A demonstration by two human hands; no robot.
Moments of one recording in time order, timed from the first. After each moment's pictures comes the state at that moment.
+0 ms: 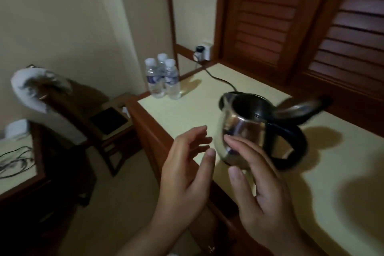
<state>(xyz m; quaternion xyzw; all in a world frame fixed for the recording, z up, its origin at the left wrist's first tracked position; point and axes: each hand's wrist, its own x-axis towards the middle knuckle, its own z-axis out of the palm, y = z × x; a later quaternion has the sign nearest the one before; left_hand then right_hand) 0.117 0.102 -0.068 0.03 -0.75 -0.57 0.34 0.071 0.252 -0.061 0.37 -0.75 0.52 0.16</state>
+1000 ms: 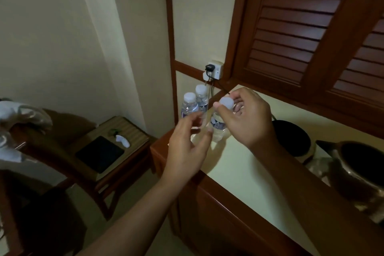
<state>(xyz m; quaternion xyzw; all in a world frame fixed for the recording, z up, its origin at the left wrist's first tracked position) -0.060 -0.150 -0.093 -0.01 -0.81 -0.52 0.27 -0.132 0.001 -0.032 0.19 -0.85 0.42 0.27</state>
